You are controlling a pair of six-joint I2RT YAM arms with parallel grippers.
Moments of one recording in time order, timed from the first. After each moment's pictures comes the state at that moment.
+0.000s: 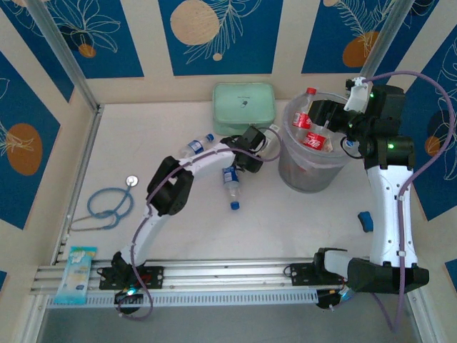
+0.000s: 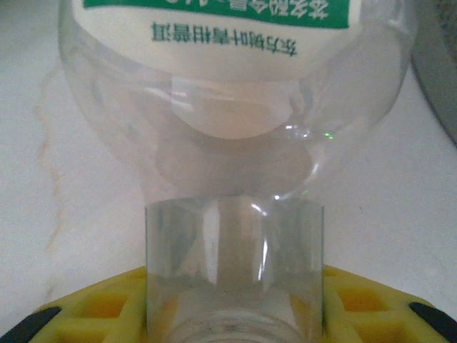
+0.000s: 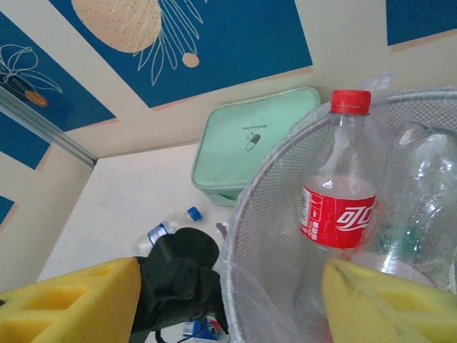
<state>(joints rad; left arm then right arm) -0.79 2.34 1.94 -0.60 -0.06 -0.13 -0.08 1.19 1.58 -0.85 -0.46 0.28</state>
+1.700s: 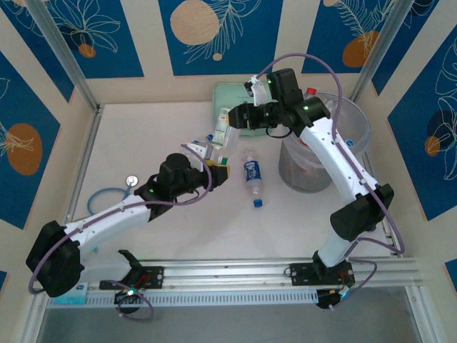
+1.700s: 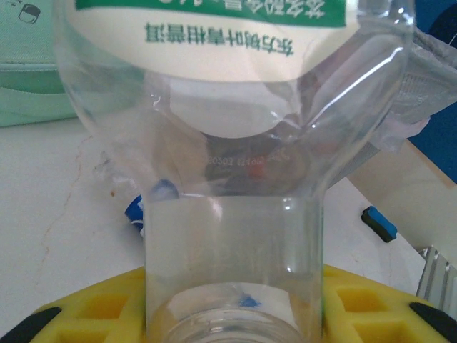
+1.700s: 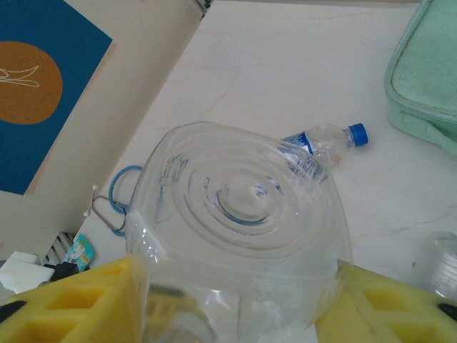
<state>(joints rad) -0.75 1.22 0.76 0.17 0.19 -0.45 0.46 1.67 1.87 -0.90 -0.47 0.29</state>
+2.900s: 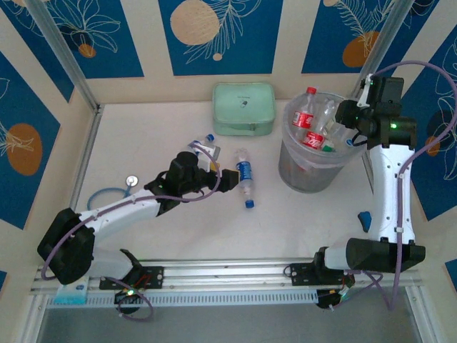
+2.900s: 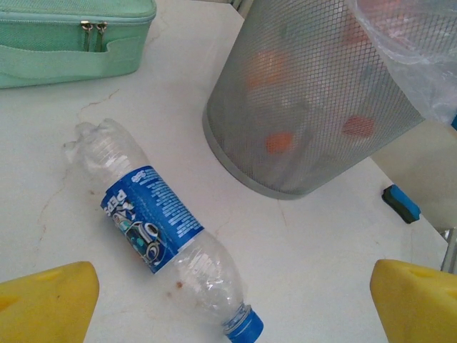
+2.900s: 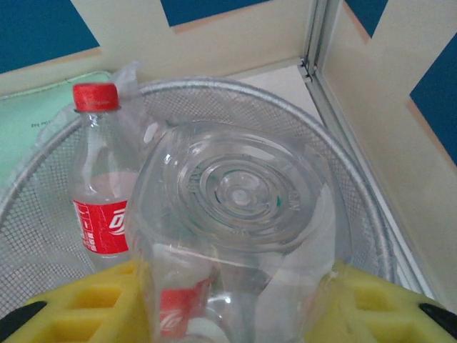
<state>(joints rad) -0.75 1.34 0.79 0.15 0.20 -0.44 -0.13 1.35 1.73 -1.07 0.03 0.15</state>
